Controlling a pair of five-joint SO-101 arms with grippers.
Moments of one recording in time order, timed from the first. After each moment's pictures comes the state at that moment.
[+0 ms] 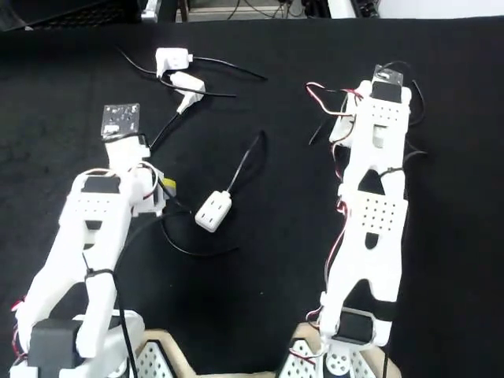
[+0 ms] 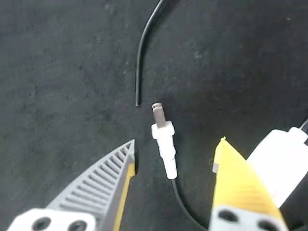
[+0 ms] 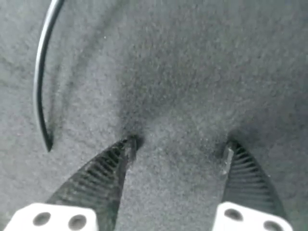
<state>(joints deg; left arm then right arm) -2.9 -22.7 48.2 45.1 3.3 11.6 67.9 -67.5 95.6 -13.8</state>
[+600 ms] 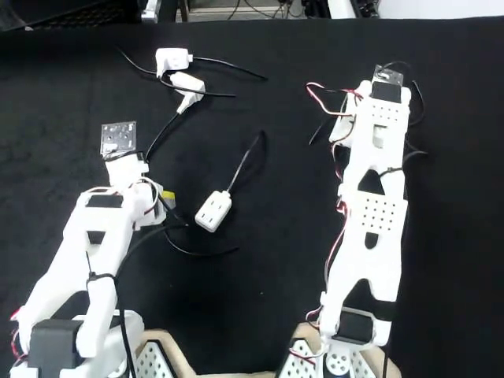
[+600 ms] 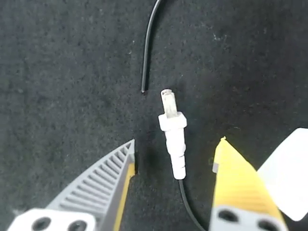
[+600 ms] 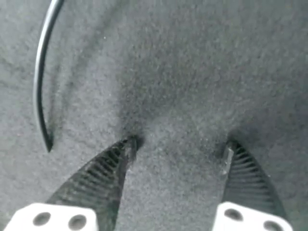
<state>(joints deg) -4.0 -22.7 58.2 35.3 5.8 11.6 67.9 -67.5 95.6 -13.9</state>
